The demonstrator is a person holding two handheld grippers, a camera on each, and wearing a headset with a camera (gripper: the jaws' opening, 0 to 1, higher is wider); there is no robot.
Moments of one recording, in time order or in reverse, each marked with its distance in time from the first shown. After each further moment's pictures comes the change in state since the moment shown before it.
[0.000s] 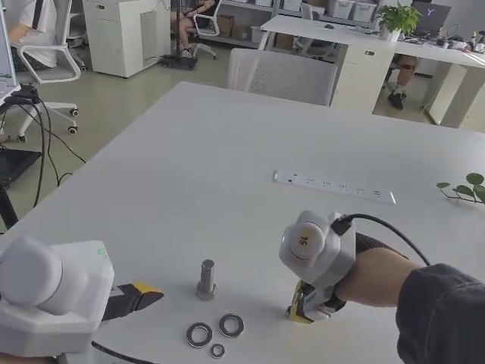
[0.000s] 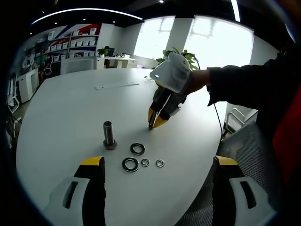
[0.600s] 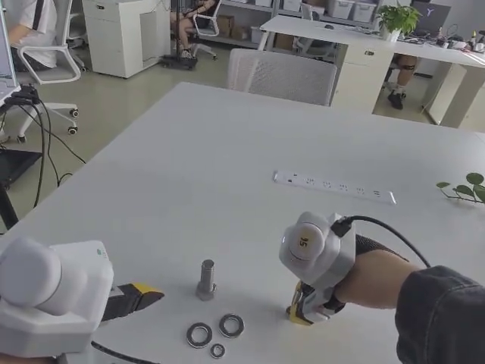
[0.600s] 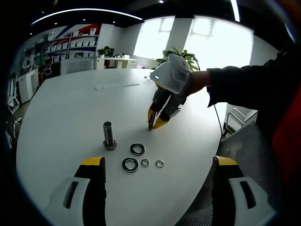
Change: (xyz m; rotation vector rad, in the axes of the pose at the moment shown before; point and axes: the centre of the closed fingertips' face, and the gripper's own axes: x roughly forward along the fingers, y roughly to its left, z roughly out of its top) left arm 0.000 0.000 0.002 0.002 -0.002 0.000; right arm 0.001 -0.001 -0.001 0.006 -0.004 -0.004
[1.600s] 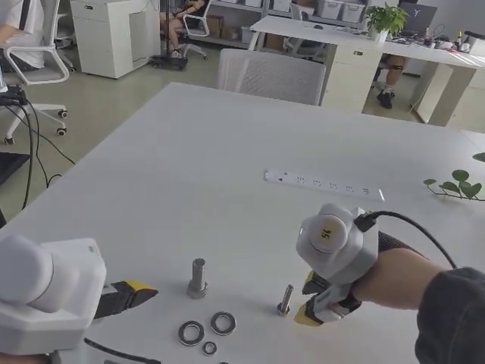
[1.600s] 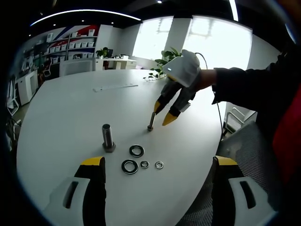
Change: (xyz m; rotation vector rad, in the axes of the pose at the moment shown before) left arm 0.002 -0.005 0.005 0.014 -0.004 -0.004; right arm -0.032 0.002 -0.017 0.078 -0.061 -0.045
